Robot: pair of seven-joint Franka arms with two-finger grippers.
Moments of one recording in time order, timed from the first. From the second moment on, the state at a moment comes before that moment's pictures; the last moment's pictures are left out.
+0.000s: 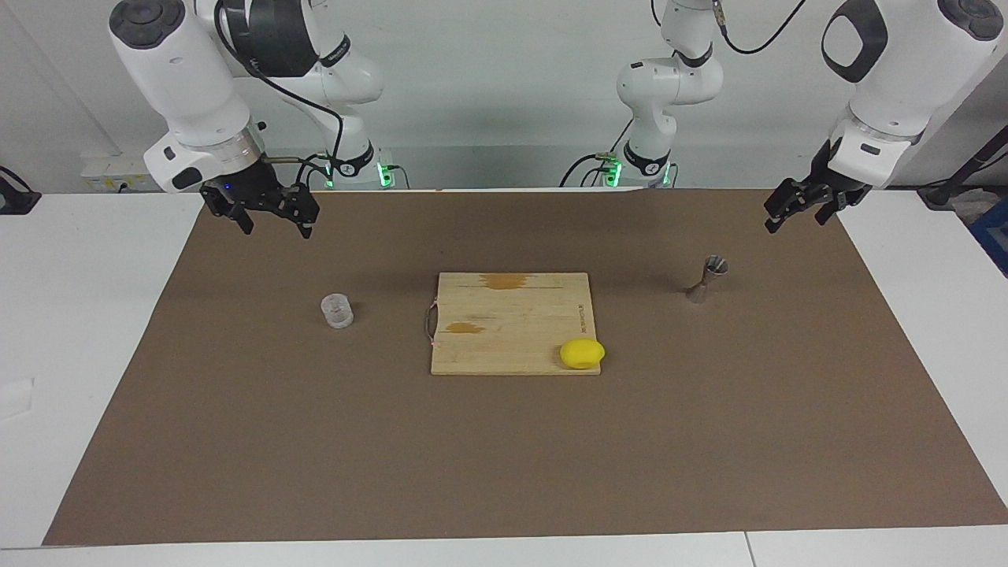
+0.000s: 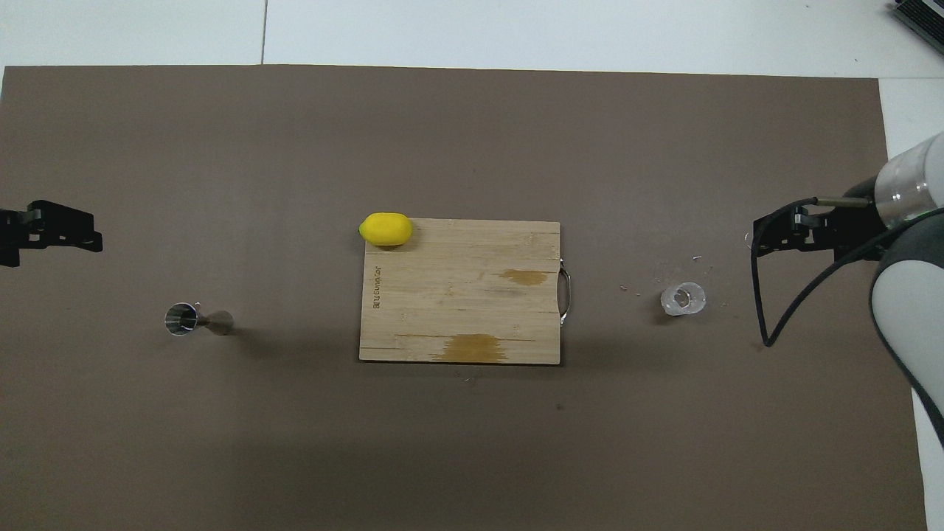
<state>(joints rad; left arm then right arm) 0.02 -0.03 0.00 -1.69 -0.02 1.64 -0.09 0.02 0.01 0.05 -1.65 0.00 1.60 0.19</state>
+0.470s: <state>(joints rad) 0.02 -0.03 0.00 -1.69 -0.02 1.66 -0.09 0.00 -0.01 0.04 -1.65 0.00 1.54 0.19</state>
